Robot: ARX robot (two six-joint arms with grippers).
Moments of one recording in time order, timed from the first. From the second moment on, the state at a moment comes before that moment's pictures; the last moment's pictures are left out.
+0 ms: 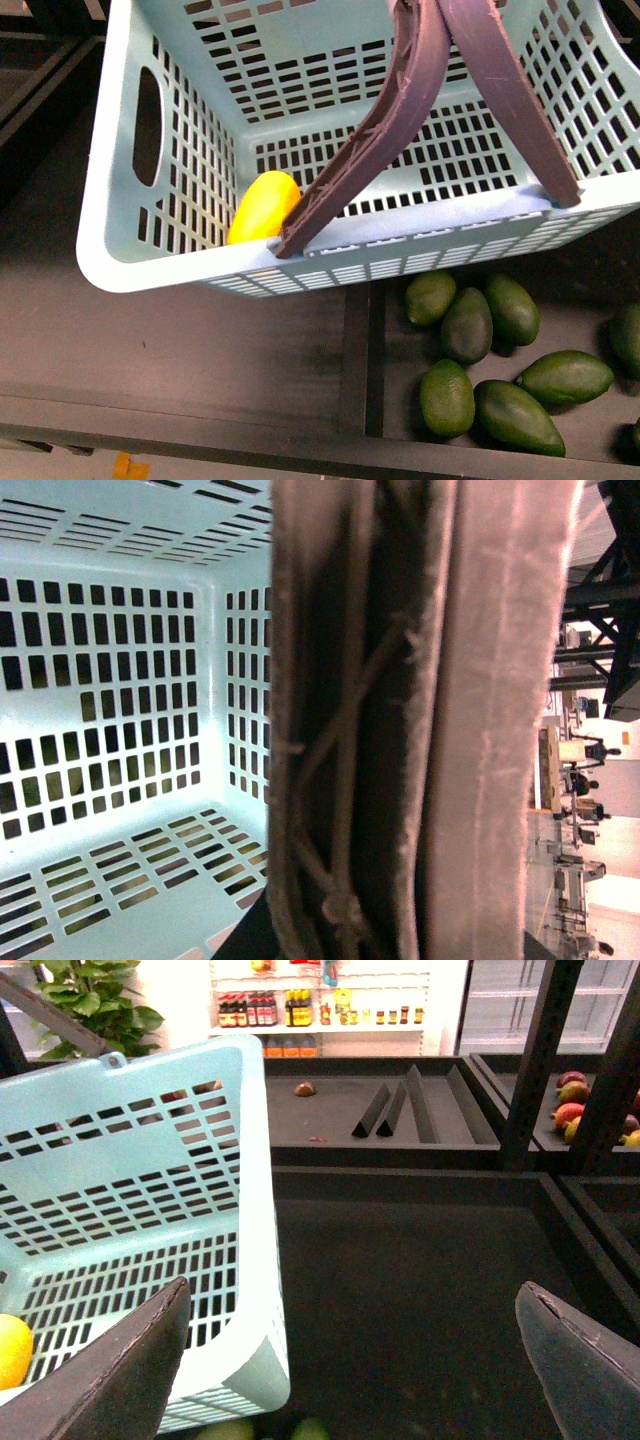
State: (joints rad) left arm -0.47 1.79 1.32 -0.03 0.53 -0.87; right arm 0.00 0.63 0.02 0.63 0.00 0.00
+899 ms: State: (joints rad) left arm -0.46 1.79 1.32 -0.03 0.52 -0.87; right arm -0.62 2.00 0.60 0.43 -0.23 -0.47
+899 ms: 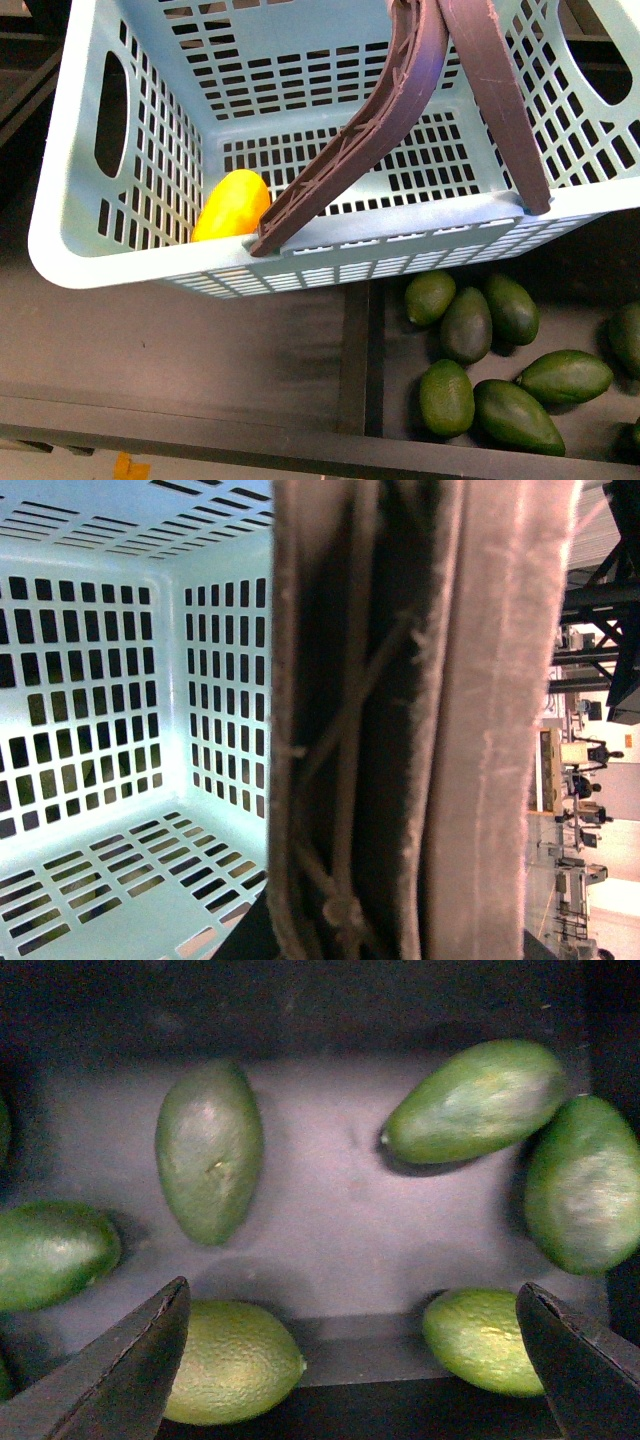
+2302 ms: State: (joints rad) left arm -0.46 1.79 1.32 -0.03 0.52 -0.87; right arm -0.36 2.54 1.05 0.44 -0.22 -0.27
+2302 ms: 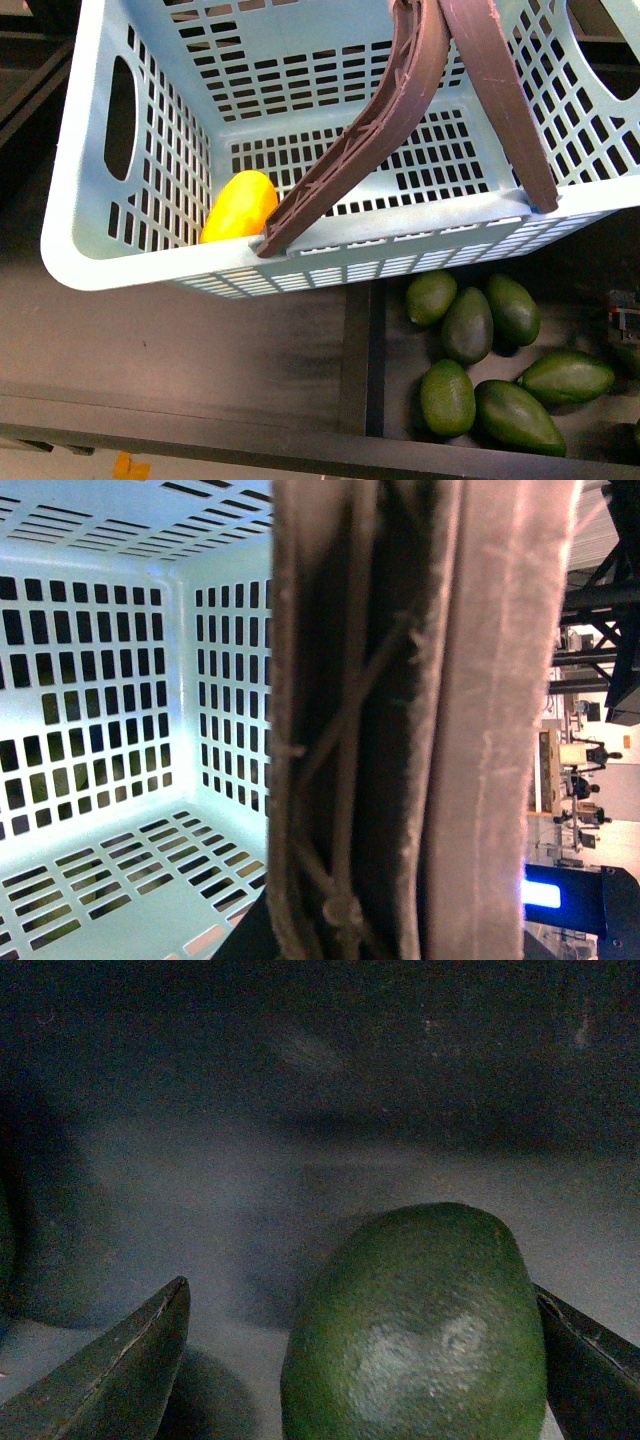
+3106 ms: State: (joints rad) left arm -0.46 1.79 1.32 -0.03 0.52 -0.87; right arm -0.38 2.55 1.05 0.42 -0.20 -0.28
